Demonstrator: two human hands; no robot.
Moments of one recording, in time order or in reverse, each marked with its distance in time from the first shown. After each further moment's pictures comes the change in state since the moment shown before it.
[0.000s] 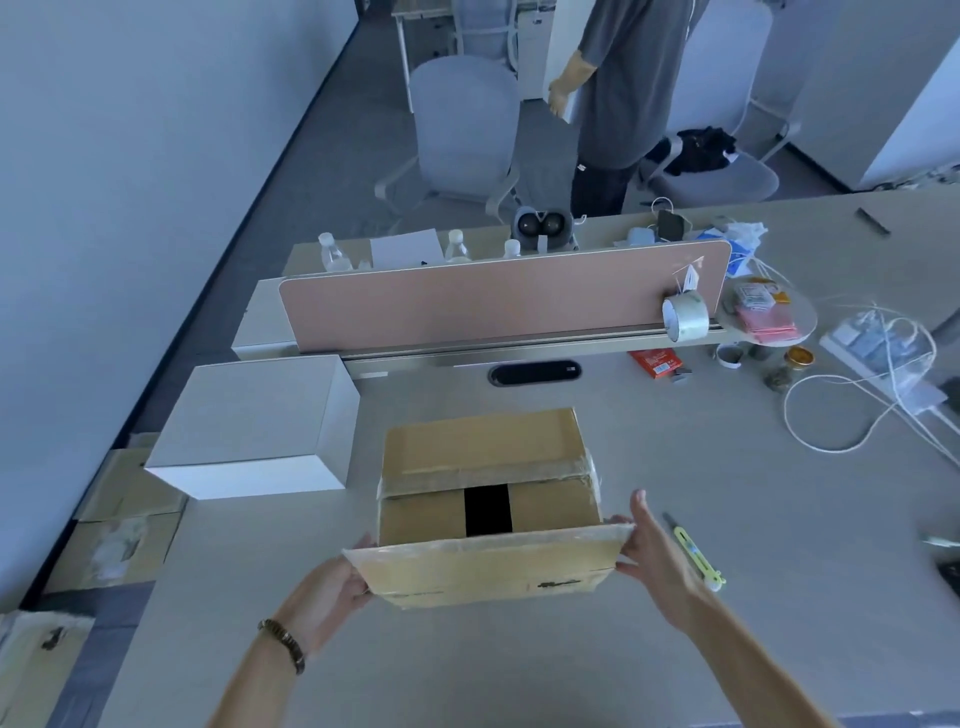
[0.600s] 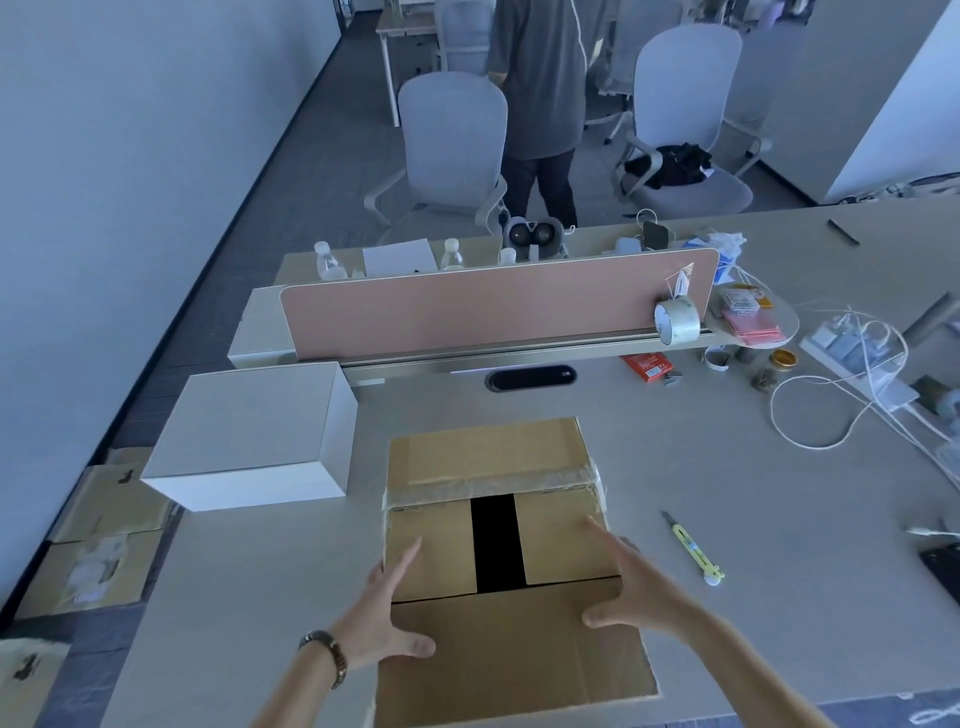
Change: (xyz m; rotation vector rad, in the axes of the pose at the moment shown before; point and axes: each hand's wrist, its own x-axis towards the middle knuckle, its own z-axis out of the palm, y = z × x) left_hand 0.014 -0.033 -0.004 0.955 -0.203 0.107; right_hand -0.014 0.025 0.014 -0.933 -0.094 -0.099
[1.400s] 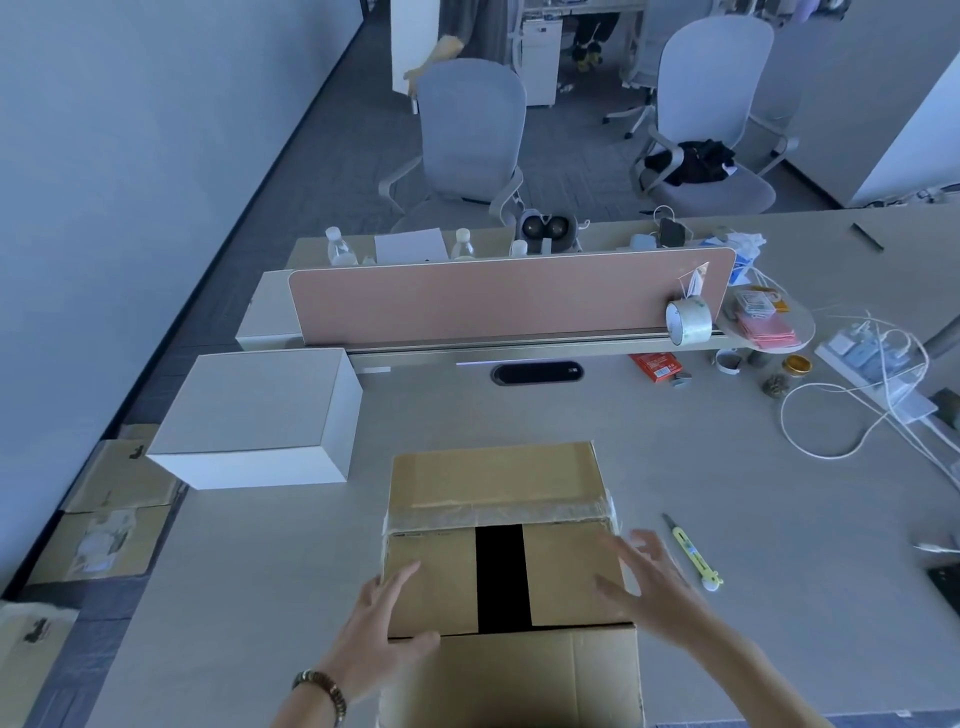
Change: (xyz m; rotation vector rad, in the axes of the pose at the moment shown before) left_hand -0.025 -0.006 0.038 0.130 0.193 -0.019; right_hand -0.003 0.030 -0.002 -0.165 0.157 -0.078
